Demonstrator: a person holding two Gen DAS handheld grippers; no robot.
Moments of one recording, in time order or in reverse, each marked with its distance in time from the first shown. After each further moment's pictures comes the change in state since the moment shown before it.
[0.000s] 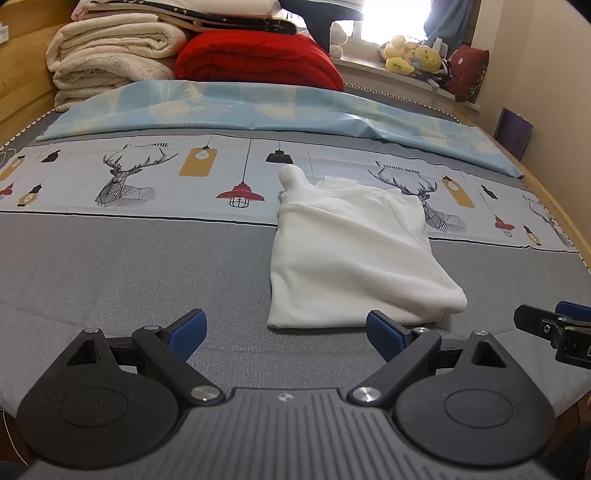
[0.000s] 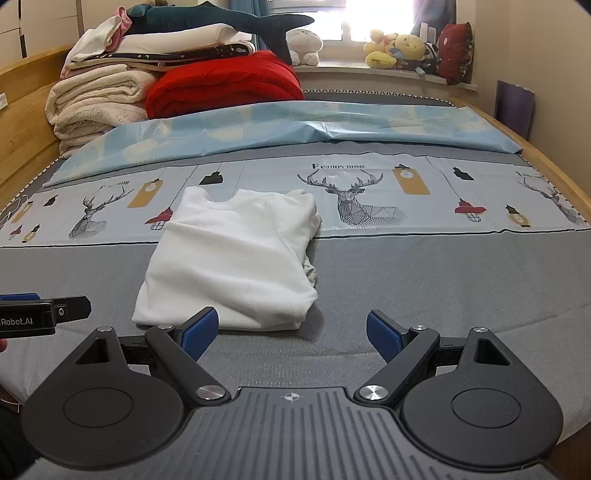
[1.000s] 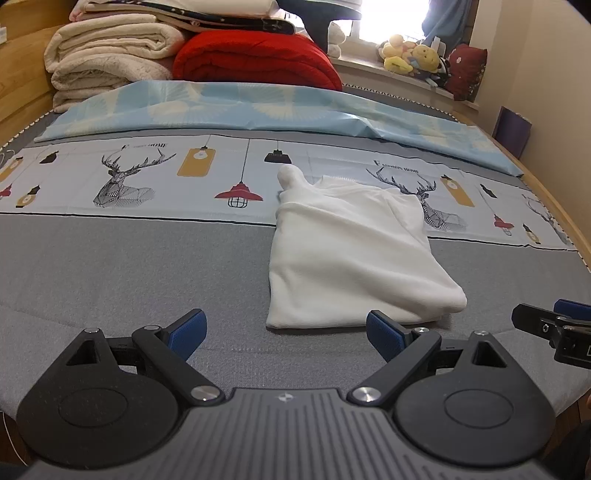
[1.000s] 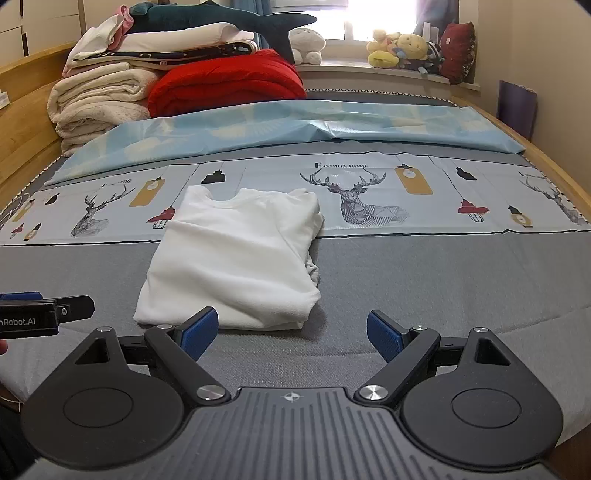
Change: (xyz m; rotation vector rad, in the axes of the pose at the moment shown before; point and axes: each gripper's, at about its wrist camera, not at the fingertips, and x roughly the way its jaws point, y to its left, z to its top) left arm 0.002 0.001 -0.001 0.007 -0.001 -0.004; right arm 0.003 0.001 -0.001 -0.006 0.006 0.006
